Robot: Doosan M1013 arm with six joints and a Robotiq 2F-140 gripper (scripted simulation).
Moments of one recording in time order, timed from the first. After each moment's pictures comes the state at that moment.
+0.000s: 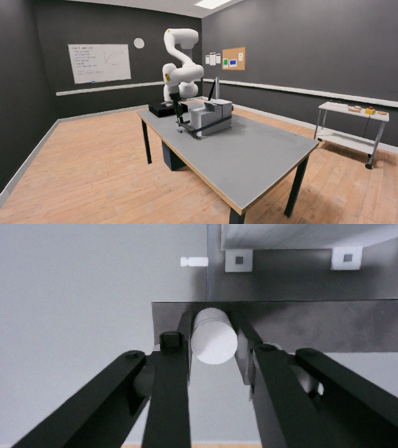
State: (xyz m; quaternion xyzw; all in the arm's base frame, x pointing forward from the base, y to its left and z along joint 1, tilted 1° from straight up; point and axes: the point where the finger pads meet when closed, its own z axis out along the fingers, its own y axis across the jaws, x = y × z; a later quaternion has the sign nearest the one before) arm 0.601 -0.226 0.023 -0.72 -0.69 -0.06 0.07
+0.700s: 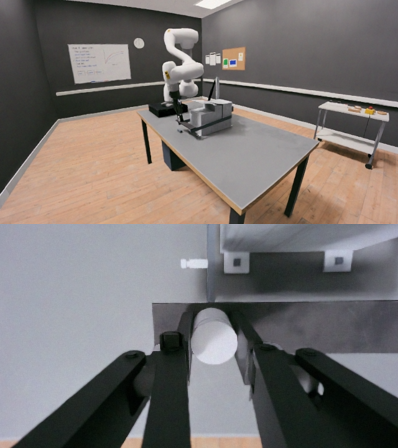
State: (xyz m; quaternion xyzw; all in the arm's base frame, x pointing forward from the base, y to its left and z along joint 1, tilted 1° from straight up) arm 0.601 -0.226 0.038 -0.72 -0.69 -0.06 0.07
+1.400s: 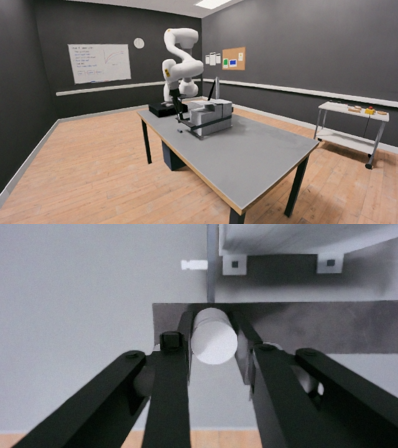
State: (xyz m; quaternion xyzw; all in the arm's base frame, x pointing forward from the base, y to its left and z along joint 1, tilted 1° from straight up) arm 0.601 -0.226 0.054 -0.72 -0.69 -0.06 0.07
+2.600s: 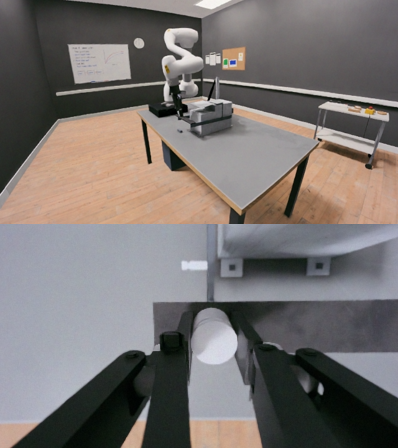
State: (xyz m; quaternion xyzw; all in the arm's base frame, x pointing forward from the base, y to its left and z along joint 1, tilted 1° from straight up) arm 0.602 -0.226 0.079 -0.72 -0.69 -0.06 0.07
